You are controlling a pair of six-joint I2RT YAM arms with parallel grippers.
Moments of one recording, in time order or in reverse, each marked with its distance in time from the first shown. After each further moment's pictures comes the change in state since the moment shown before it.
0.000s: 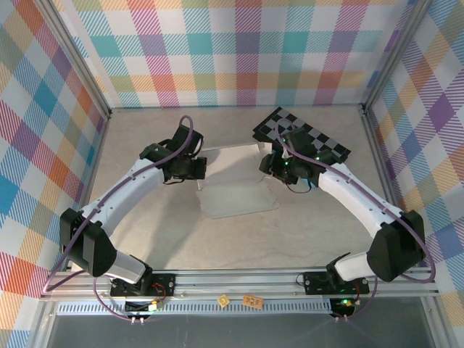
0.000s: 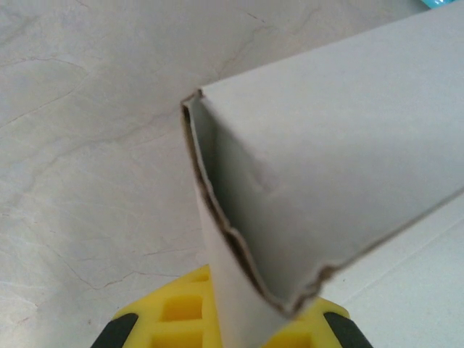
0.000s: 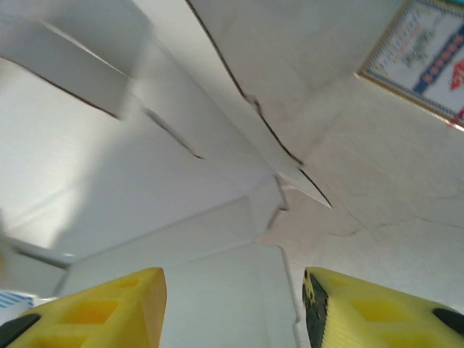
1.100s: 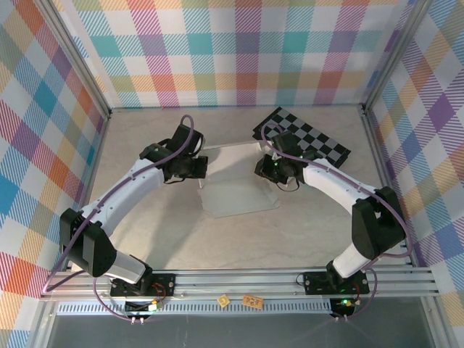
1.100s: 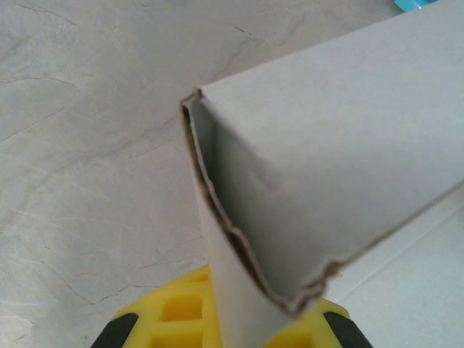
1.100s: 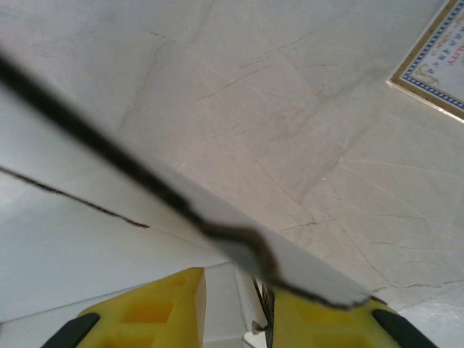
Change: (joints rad) left arm -0.001 0.000 0.000 0.030 0.011 0.020; right arm 0.008 0.175 -0.018 0.180 -0.030 0.001
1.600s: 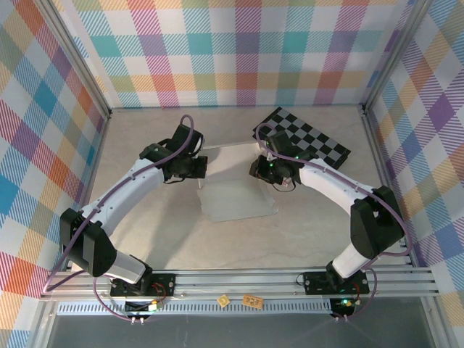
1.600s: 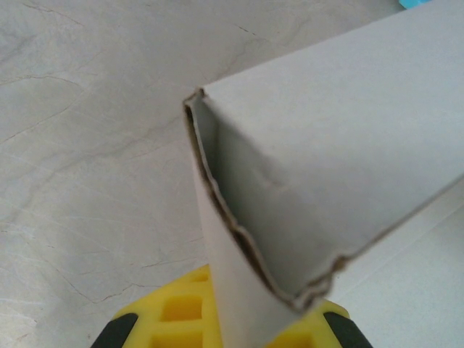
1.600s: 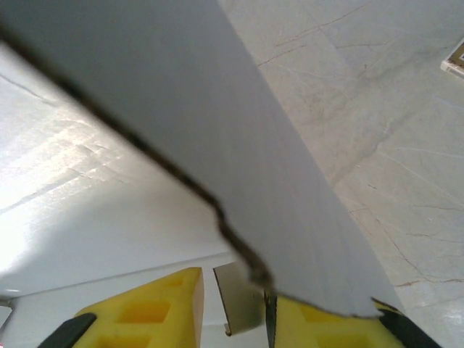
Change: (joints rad) left arm 0.000 0.001 0.000 -0.001 -0.003 -0.001; right arm 0.040 0.010 0.023 -0.012 -0.009 -0.005
